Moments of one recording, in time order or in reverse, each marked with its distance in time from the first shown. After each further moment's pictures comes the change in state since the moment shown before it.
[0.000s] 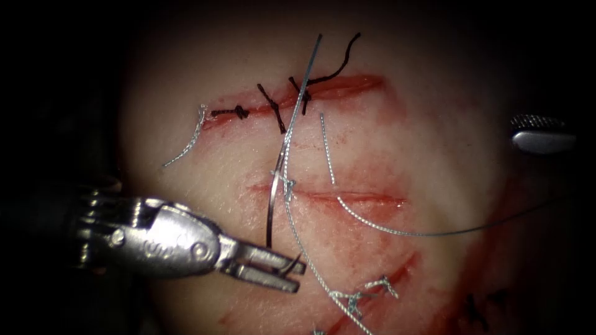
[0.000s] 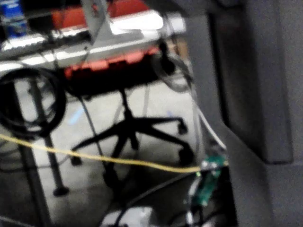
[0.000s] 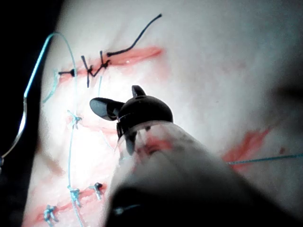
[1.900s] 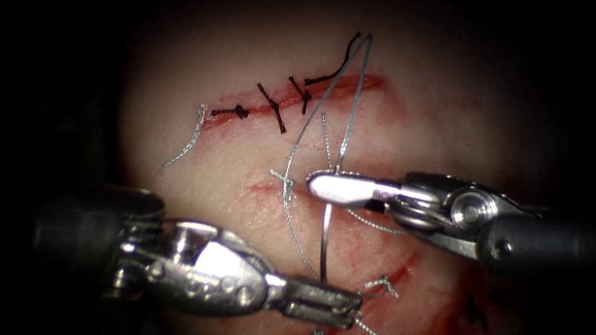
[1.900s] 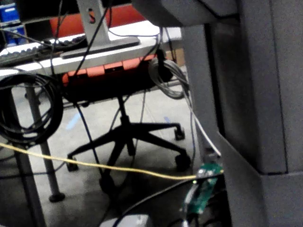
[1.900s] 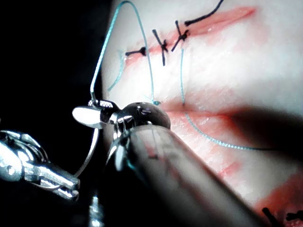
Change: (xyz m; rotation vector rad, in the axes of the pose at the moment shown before) right arm -0.006 -0.004 0.015 0.294 0.129 0.032; left arm 0.003 0.000 0.003 0.069 0.024 0.105
